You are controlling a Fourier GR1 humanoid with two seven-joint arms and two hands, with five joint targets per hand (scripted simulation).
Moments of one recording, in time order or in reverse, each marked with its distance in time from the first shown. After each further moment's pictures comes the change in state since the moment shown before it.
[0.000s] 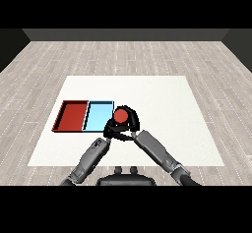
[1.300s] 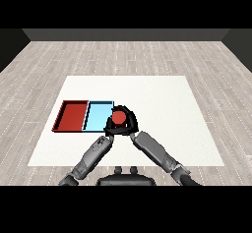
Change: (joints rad) left arm -0.065 -0.006 -0.044 0.050 -0.014 0.370 0.034; right arm -0.003 0.000 0.041 -0.020 -0.021 -0.011 0.004
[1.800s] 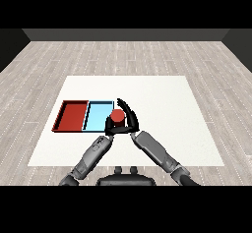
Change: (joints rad) left arm 0.001 -0.005 0.023 -0.011 -0.030 0.019 0.026; right arm 0.009 0.004 -0.028 -0.019 0.063 0.016 0.048
